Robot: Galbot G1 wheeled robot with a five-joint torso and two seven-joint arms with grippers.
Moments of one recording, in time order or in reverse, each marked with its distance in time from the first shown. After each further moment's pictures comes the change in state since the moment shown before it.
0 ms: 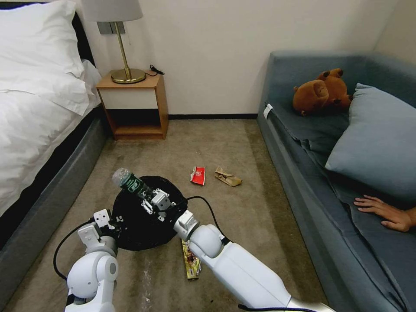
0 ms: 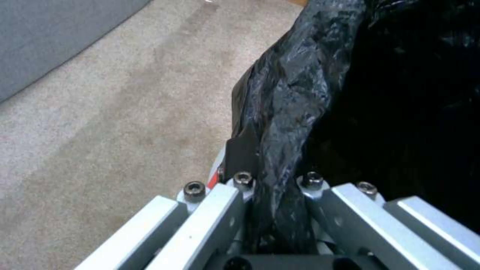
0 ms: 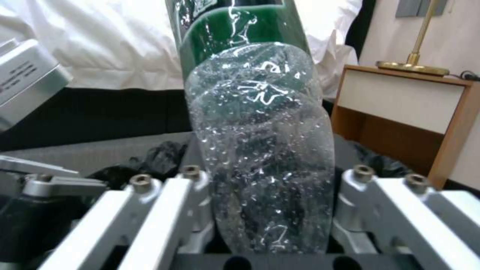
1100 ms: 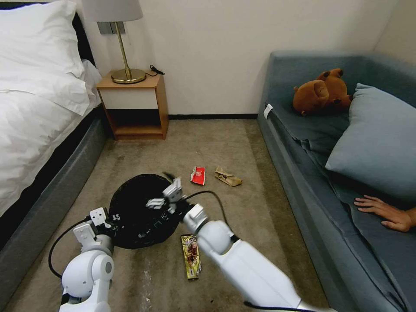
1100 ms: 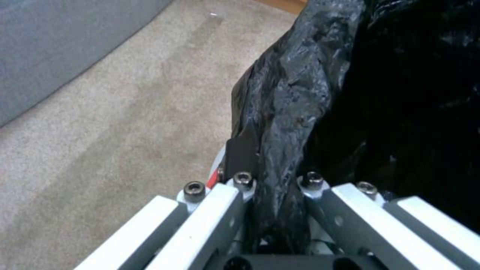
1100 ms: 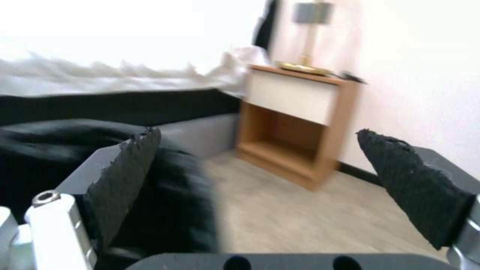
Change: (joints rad) left arm -0.011 0.036 -0.025 -0.005 -0.029 0.004 0.004; right arm 0.004 -0.119 0.136 0.138 0.026 -0.105 0.131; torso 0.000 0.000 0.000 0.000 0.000
